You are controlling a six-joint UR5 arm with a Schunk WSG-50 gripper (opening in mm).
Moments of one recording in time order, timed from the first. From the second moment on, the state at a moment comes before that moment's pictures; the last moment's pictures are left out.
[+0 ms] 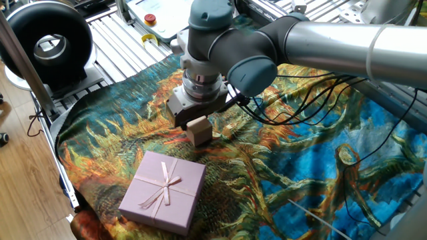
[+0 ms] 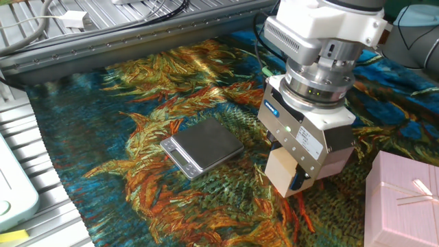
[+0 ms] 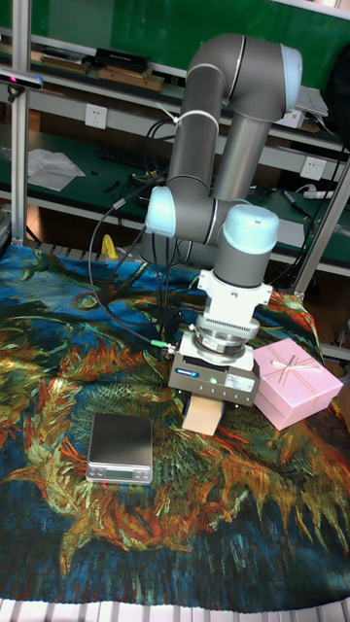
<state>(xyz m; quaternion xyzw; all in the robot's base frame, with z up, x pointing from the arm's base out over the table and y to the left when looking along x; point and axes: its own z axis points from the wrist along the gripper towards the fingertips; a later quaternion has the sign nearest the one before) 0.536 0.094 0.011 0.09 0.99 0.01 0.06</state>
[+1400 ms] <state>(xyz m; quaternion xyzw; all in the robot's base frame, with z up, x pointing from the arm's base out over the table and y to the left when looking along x) 0.536 0.072 0.043 0.11 0.99 -0.03 0.04</state>
